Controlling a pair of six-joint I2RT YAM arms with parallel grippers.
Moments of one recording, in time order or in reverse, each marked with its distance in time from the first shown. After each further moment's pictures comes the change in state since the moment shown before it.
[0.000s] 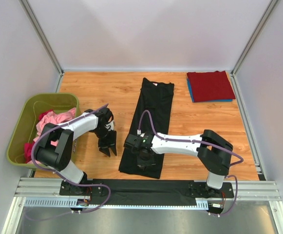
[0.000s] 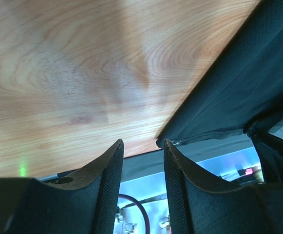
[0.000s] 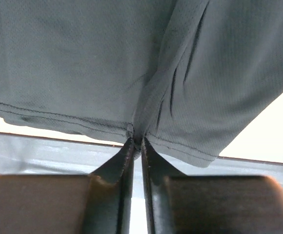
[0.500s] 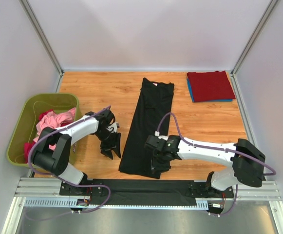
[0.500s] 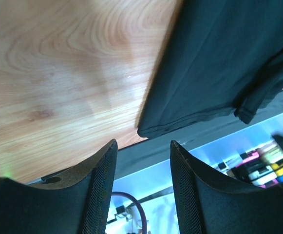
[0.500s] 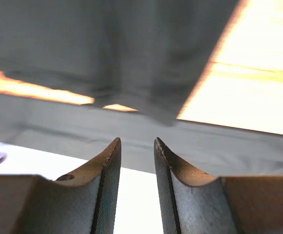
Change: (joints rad) left arm -0.053 -0.057 -0.024 0.016 0.093 0.024; right arm -0.026 -0.335 -0.236 0.032 -0.055 0.051
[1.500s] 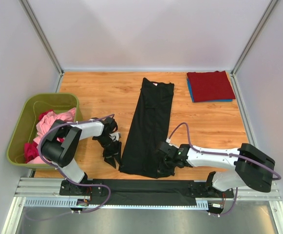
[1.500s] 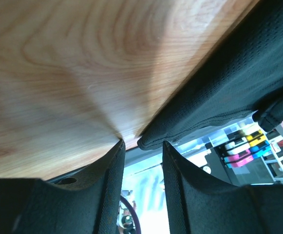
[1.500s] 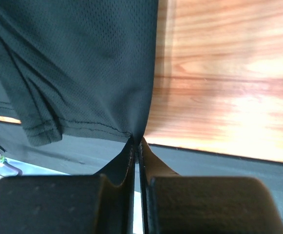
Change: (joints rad) left arm -0.033 0.126 -0.108 0.086 0.104 -0.053; right arm -0.056 -0.112 -0.385 0.349 -0.098 0.214
